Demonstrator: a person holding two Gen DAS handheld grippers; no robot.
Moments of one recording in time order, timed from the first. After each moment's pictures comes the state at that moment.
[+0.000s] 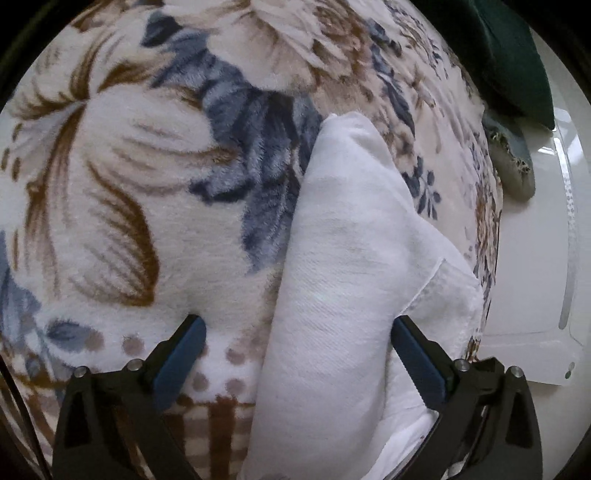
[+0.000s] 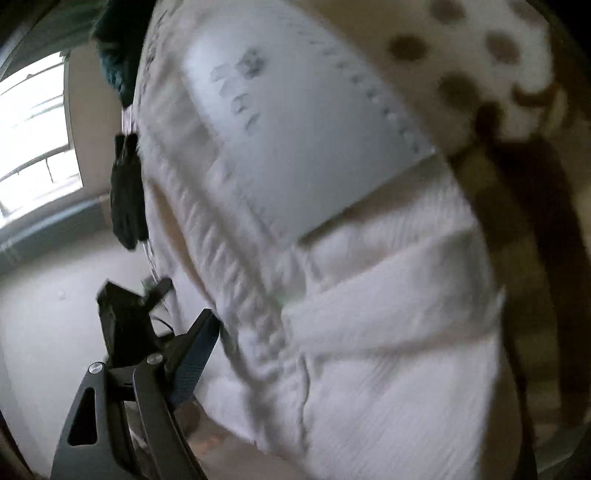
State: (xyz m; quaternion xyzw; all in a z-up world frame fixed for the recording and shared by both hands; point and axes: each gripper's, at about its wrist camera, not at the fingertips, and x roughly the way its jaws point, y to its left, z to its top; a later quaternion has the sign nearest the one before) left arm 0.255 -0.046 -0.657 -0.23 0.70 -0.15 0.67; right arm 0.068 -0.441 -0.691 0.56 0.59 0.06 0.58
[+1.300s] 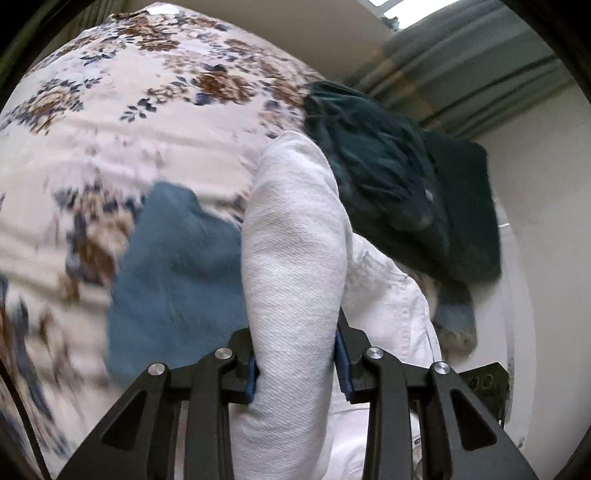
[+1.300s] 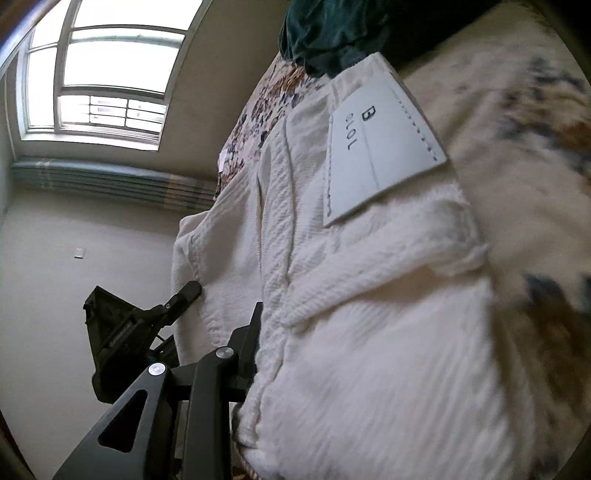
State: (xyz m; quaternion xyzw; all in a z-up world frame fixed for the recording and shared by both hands) left arm 0.641 0.214 -0.412 -0.26 0.52 -0.17 0.80; right arm 0.570 -0.110 -0.489 0.45 0.49 0.16 0.73
